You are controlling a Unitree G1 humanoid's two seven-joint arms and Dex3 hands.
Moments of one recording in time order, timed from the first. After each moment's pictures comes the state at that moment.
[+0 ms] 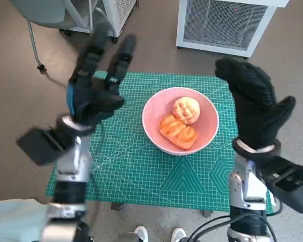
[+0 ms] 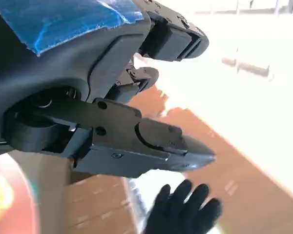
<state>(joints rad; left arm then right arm) -0.55 0.08 0.14 0.33 -0.28 -0.53 -0.44 -0.54 -0.06 -0.12 0.15 0.30 -0.55 0.36</state>
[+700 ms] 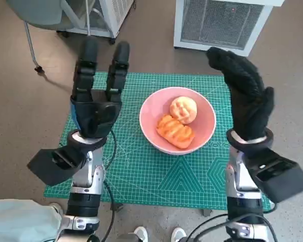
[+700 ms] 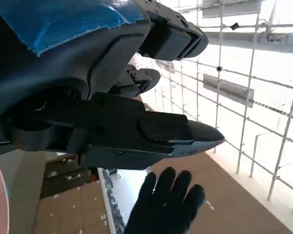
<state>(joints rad) -0.52 0.04 0.14 0.32 -0.28 -0.62 -0.38 -0.61 -0.07 -0.11 0.28 0.15 -0.67 0.27</state>
